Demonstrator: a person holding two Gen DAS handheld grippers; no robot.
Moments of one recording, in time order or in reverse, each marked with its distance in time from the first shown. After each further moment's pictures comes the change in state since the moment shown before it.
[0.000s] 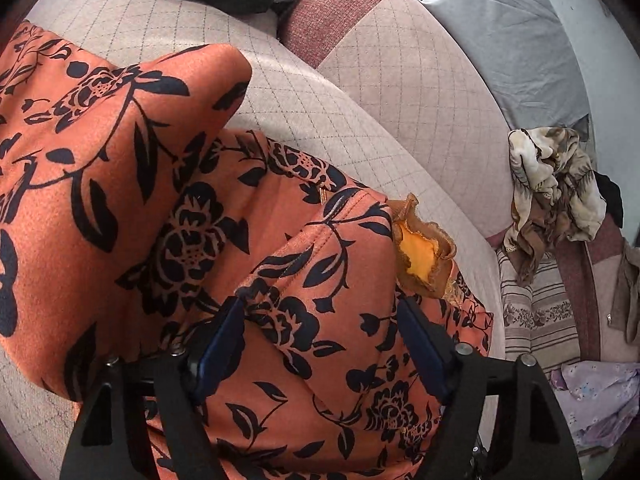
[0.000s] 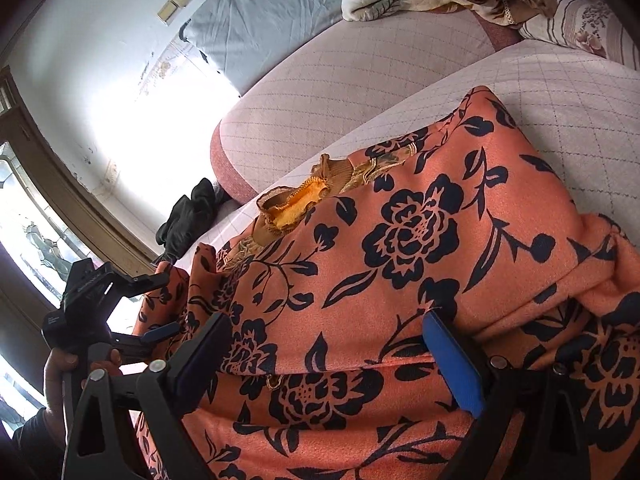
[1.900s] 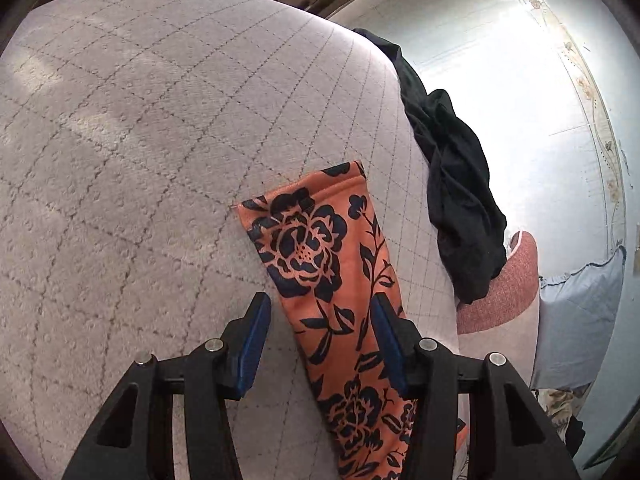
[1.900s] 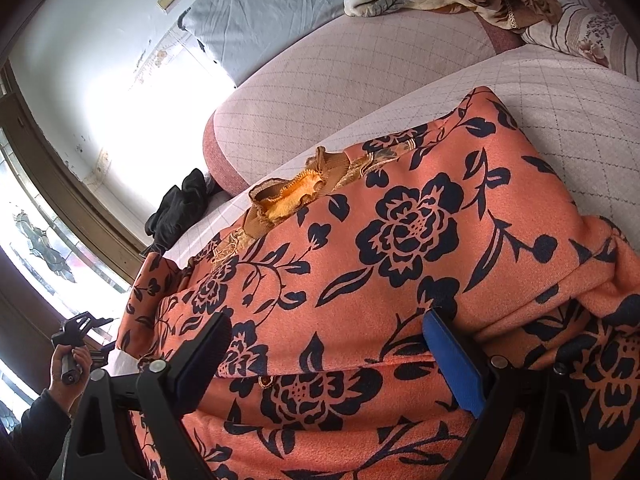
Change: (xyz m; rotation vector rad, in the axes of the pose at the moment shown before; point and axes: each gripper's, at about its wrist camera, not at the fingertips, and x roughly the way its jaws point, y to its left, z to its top) left arm -0.163 0.301 0.125 -0.599 -0.376 0.084; right arm 0.008 0.004 0.001 -0.032 0.021 -0.046
